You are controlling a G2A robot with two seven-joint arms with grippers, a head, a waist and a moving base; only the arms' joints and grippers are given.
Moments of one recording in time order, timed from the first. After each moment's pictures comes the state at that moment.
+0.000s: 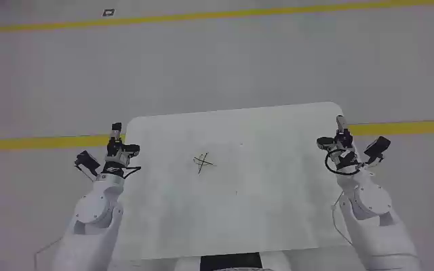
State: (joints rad) left arm 1.73 -1.15 -1.60 -1.80 -0.42 0.00 0.00; right arm -1.73 -1.15 1.60 -1.80 0.42 0.00 0.00
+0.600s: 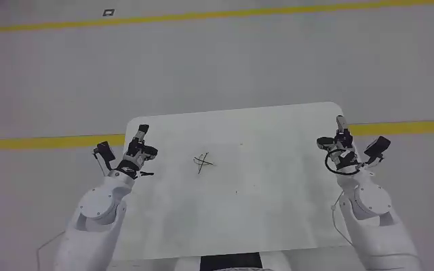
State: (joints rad) left arm 1.70 -1.14 -1.56 -1.82 -0.30 0.08 -0.23; right arm -1.73 -1.15 1.60 -1.80 0.42 0.00 0.00
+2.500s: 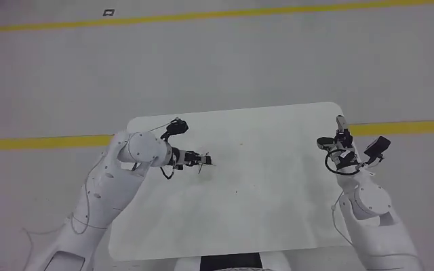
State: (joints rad) left arm 1.02 -1.08 -1.04 -1.59 0.47 0.28 -1.34; right arm -1.73 -1.15 1.60 -1.80 0.42 0.00 0.00
